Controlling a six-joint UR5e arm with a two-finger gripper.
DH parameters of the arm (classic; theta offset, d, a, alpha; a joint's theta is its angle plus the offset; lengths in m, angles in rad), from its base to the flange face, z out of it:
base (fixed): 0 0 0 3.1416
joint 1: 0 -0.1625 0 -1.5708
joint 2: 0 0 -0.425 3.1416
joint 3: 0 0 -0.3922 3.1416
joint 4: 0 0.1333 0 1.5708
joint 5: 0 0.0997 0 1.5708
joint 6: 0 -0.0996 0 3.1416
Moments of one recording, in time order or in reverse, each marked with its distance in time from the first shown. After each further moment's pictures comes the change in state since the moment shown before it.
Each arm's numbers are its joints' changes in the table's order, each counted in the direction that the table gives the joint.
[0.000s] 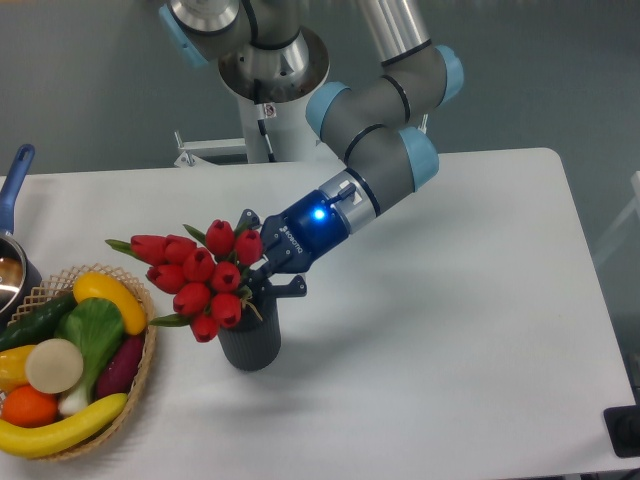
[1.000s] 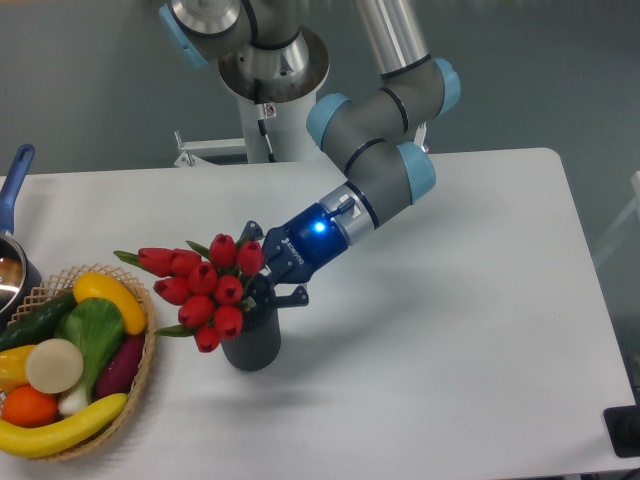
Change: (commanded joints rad) arm -0.015 -0.048 0.011 0.000 0.008 -0.069
